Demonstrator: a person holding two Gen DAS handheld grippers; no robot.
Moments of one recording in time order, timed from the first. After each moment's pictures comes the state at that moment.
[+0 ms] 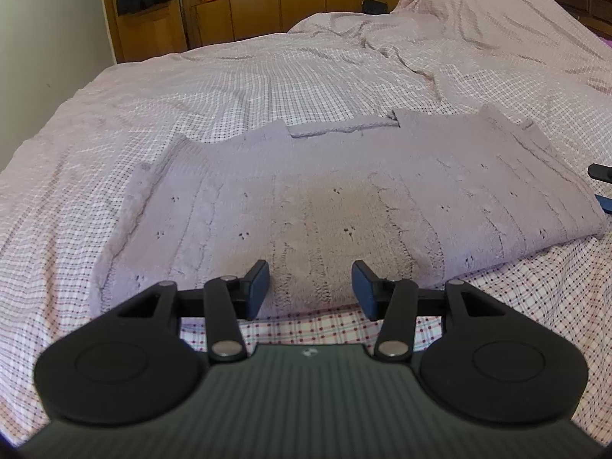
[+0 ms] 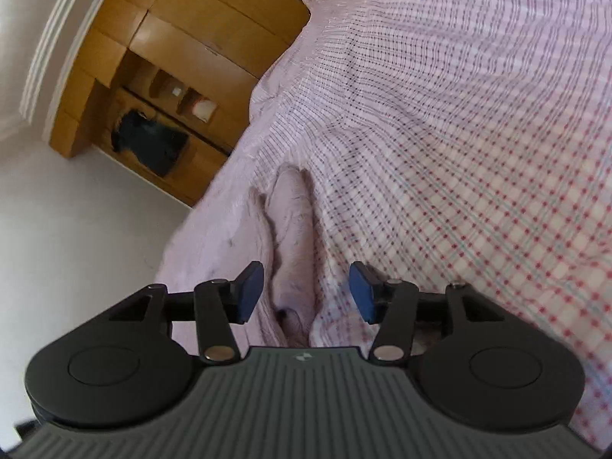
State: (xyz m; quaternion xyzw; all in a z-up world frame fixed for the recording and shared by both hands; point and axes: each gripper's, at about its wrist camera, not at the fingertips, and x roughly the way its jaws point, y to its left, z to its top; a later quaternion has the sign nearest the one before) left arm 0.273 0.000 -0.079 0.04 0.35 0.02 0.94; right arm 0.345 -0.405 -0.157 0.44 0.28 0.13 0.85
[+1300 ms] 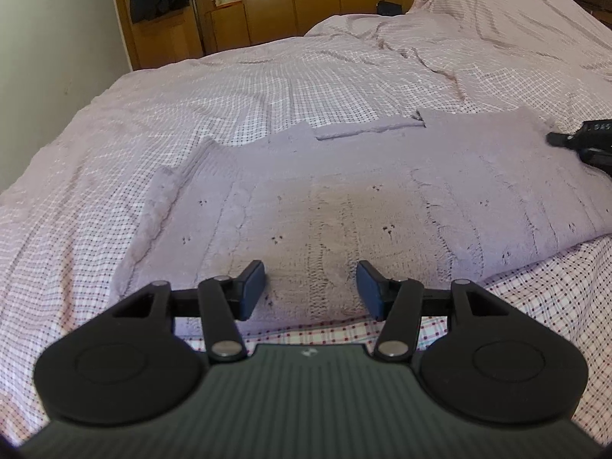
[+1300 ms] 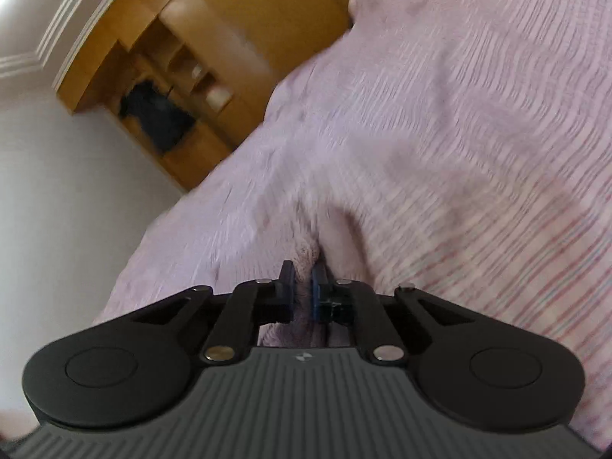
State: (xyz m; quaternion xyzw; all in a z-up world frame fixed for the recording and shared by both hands) left arm 0.278 0.007 -0.085 0.06 0.34 0.04 0.94; right arm 0.453 -0.348 -0.154 0.33 0.27 0.15 0.89
